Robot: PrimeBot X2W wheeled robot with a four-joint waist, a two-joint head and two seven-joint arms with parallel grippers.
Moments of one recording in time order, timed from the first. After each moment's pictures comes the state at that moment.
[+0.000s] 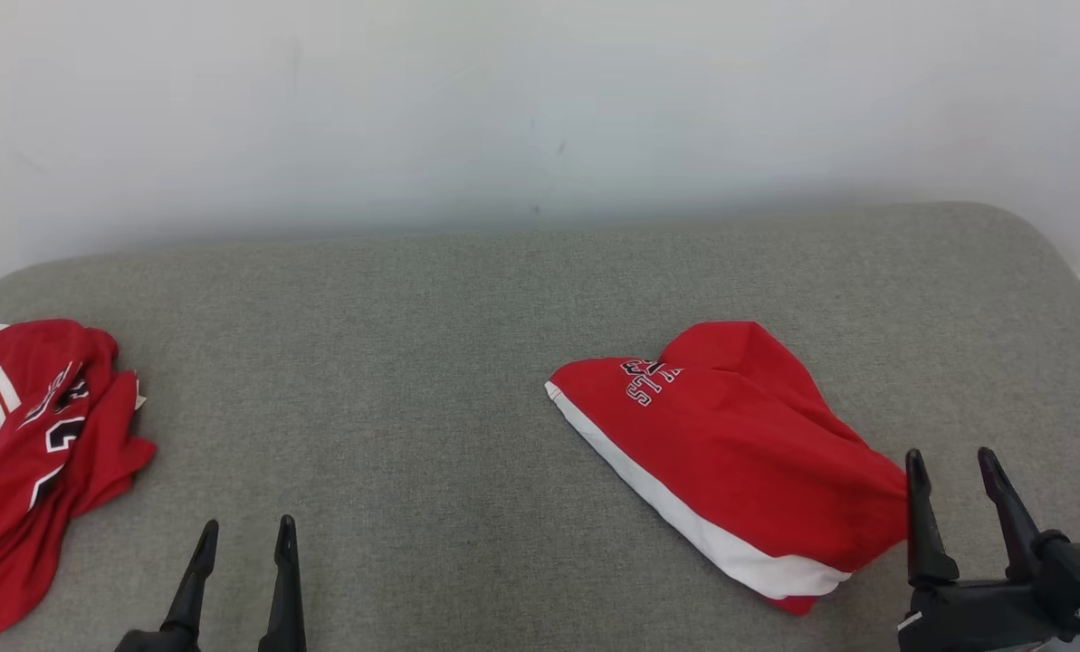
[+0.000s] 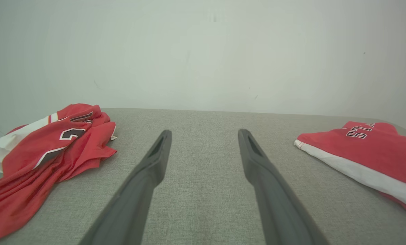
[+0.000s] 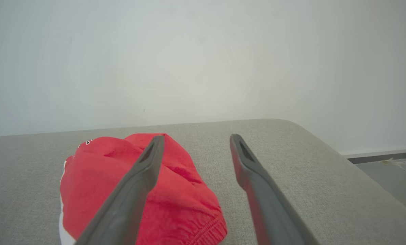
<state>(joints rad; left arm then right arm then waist) 0.03 0.05 0.03 0.15 -0.16 -0.13 -0.26 -0.02 -0.20 -0.14 0.20 0.17 0.13 -0.24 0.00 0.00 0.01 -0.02</state>
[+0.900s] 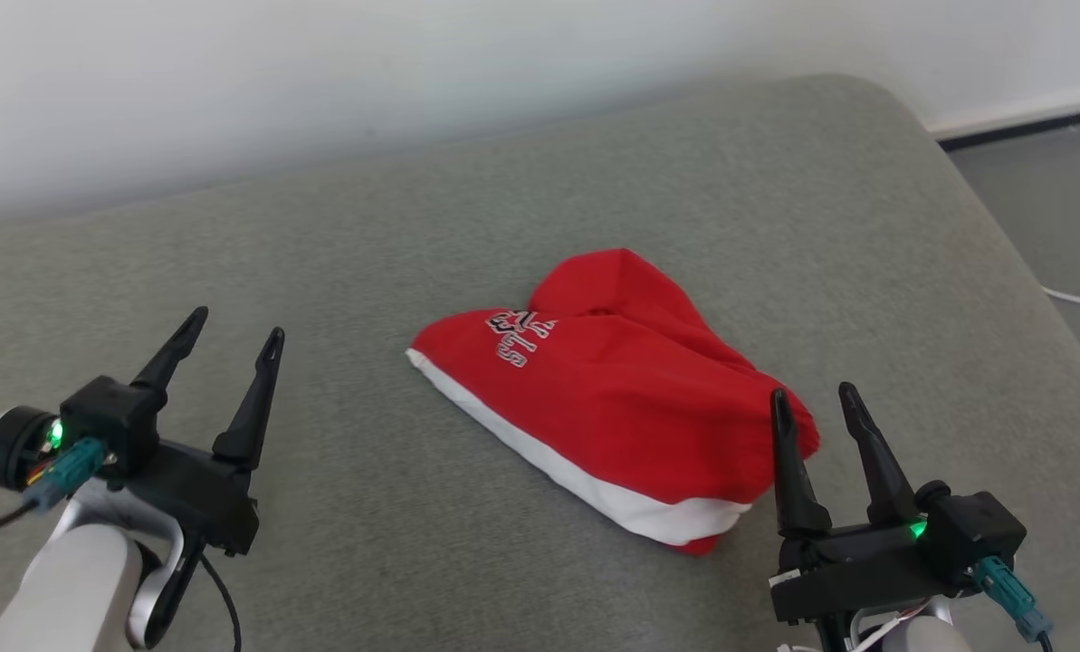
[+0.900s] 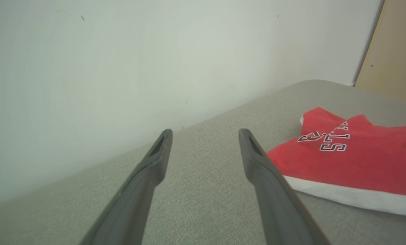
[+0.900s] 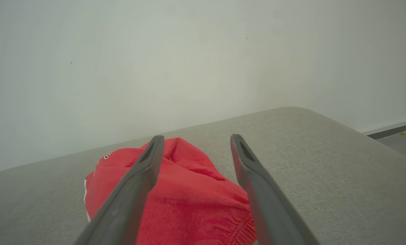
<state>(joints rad) -0.46 0.46 -0.35 0.31 -0.43 -0.13 -0.18 -0.11 -0.05 0.03 0.12 0.19 0.13 -0.26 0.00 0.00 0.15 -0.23</state>
